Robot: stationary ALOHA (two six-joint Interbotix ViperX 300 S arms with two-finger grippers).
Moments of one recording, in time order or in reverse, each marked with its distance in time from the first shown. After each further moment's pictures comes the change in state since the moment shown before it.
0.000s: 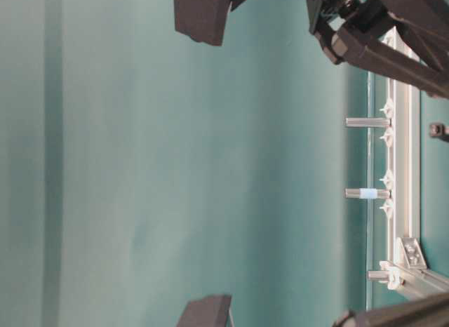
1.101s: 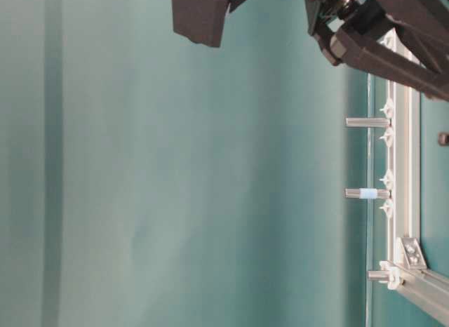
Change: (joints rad) left arm 0.015 -0.334 0.242 0.000 0.140 -0.091; right arm -0.002 -0.002 -0.005 0.002 0.000 0.002
